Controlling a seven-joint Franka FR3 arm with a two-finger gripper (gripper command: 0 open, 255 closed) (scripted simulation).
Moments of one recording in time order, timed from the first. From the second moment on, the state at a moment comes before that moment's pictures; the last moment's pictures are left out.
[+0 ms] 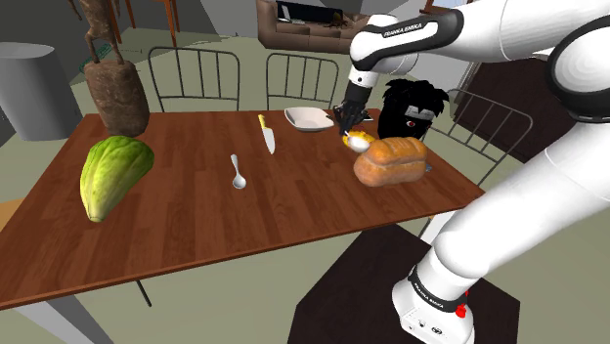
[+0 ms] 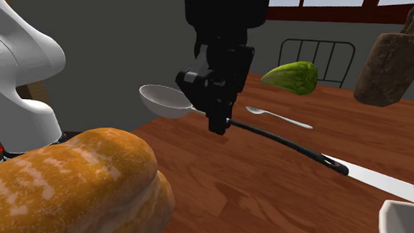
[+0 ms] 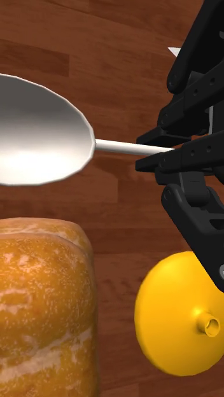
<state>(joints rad) -0.22 -0.22 -0.17 -2.21 0.09 1.98 0.09</state>
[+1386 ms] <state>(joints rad) -0.16 -0.24 -0.08 -2.05 0.10 1.82 0.26</state>
